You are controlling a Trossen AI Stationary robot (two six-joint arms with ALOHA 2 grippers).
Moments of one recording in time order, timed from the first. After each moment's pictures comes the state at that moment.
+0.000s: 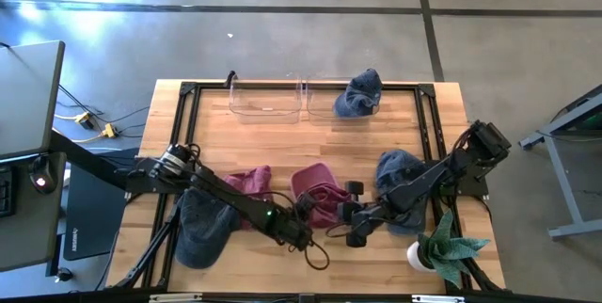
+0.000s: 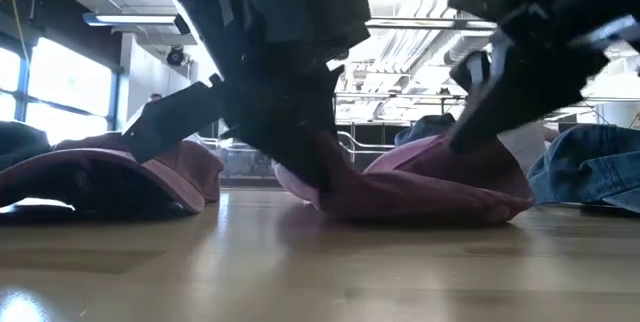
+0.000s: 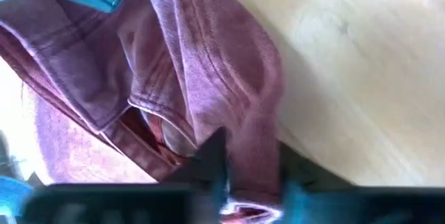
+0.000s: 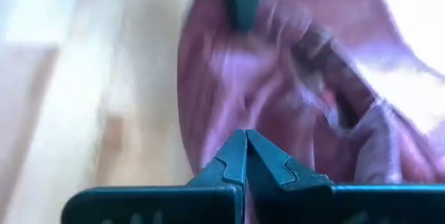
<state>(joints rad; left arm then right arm) -0.46 2.06 1.42 -0.46 -0.50 0.44 0.52 1.65 0.80 -0.02 0.41 0.39</state>
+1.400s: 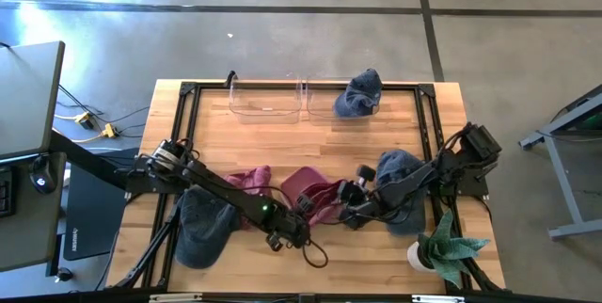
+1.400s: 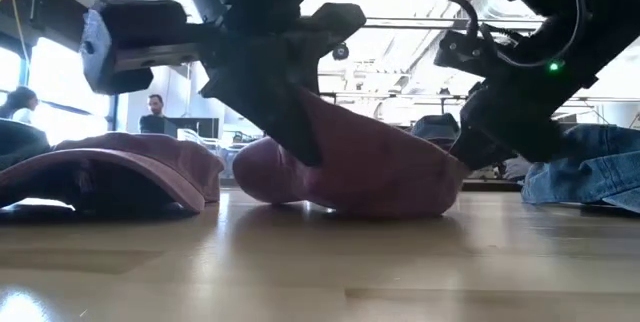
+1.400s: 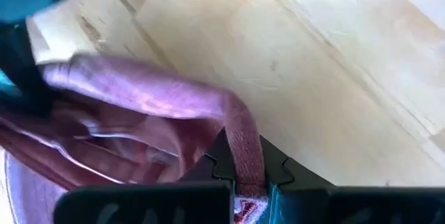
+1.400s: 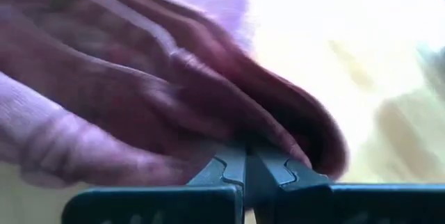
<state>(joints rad) -0.46 1.98 1.42 -0.50 -0.27 0.39 0.45 1.73 0.80 -0.25 0.75 0.68</state>
